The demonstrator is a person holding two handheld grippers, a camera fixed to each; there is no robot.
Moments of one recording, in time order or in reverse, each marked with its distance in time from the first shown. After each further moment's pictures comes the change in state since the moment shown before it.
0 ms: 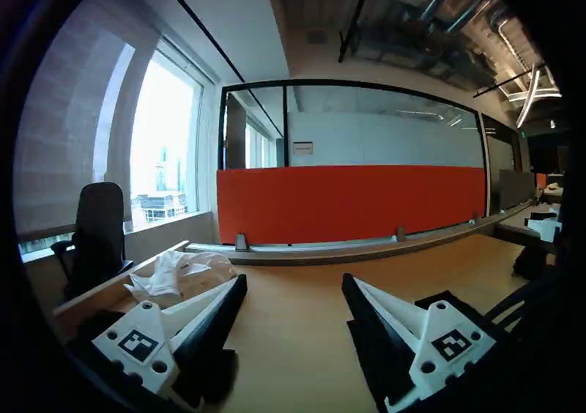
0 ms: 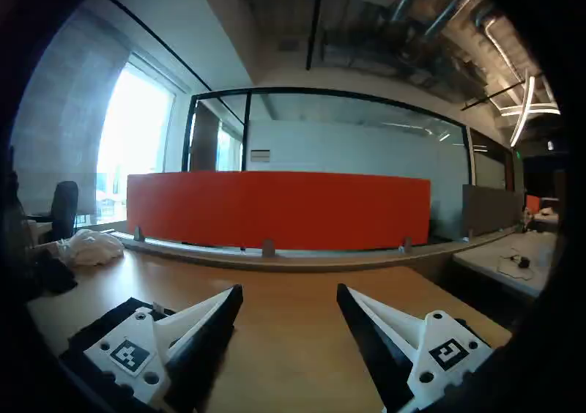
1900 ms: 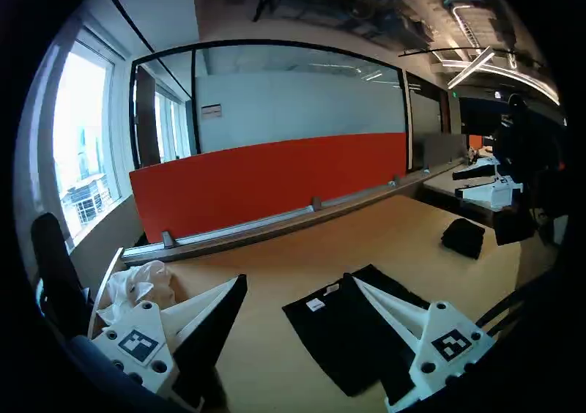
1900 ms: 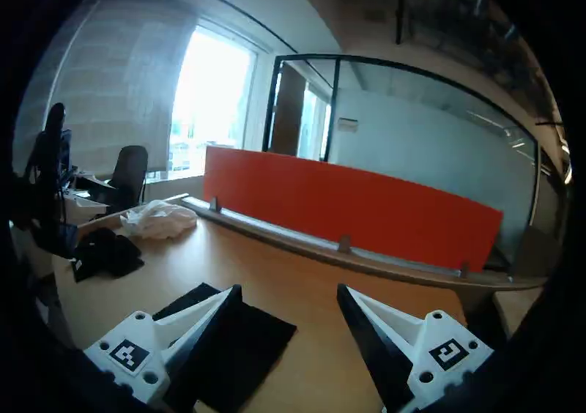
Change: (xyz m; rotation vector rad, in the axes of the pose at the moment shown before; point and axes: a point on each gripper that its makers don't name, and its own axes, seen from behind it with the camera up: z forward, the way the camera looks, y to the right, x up) left arm 0.052 0.074 -0.016 -0.445 -0.241 0.127; right arm 0.073 -0.093 -0.019 0.404 -0.235 -0.166
